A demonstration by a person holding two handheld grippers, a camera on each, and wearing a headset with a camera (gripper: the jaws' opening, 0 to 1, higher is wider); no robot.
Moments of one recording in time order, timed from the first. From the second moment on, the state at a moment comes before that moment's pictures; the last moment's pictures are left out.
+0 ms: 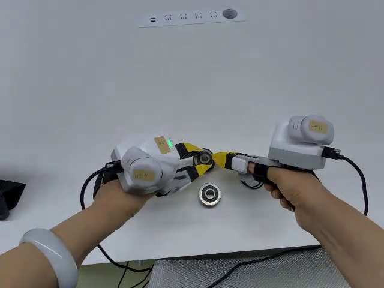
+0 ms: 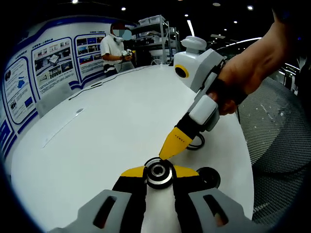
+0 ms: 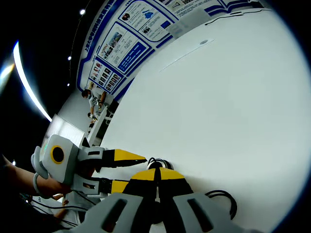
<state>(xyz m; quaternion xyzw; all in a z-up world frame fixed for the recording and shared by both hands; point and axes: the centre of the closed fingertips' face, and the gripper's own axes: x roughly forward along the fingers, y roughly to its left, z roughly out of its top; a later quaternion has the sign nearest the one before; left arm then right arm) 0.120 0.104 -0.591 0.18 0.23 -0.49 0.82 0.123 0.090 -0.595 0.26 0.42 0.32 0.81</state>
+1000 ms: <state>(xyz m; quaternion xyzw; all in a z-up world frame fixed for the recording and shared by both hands) 0.112 0.133 -0.595 0.18 0.25 -0.46 0.83 0.108 0.099 -0.561 0.28 0.39 0.34 0.81</state>
